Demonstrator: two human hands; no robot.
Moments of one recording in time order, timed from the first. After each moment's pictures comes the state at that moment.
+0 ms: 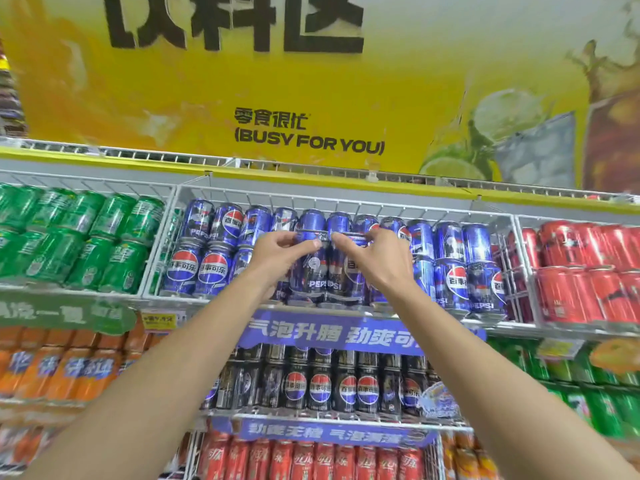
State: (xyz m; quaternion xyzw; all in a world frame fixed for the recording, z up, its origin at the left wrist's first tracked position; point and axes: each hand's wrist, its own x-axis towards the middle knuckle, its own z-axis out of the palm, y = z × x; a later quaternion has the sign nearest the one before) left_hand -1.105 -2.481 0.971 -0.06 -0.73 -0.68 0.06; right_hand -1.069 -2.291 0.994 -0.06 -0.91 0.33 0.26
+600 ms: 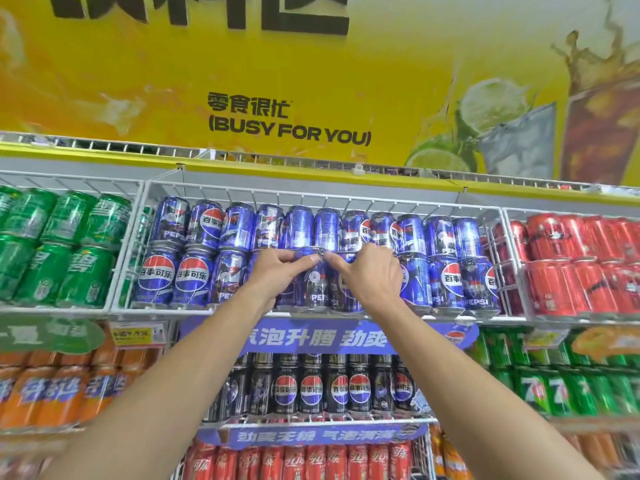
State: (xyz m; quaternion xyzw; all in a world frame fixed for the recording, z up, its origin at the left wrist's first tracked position) left_hand -1.151 -2.464 0.932 -0.04 -0.74 -0.67 -0.02; right_hand -1.094 -2.303 0.966 -0.17 -0.94 0.15 0.26
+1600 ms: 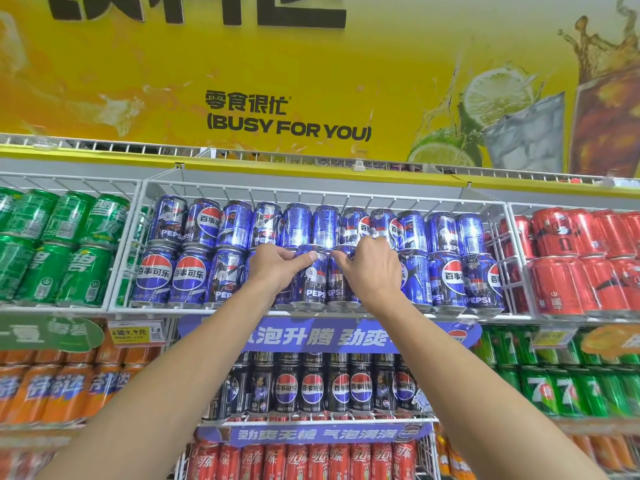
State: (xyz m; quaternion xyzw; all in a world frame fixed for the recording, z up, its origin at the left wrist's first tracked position) left_hand -1.155 -2.454 0.936 0.02 -0.81 -0.59 0.05; right_hand -1.102 -2.292 0.963 -0.13 -0.95 0.14 0.26
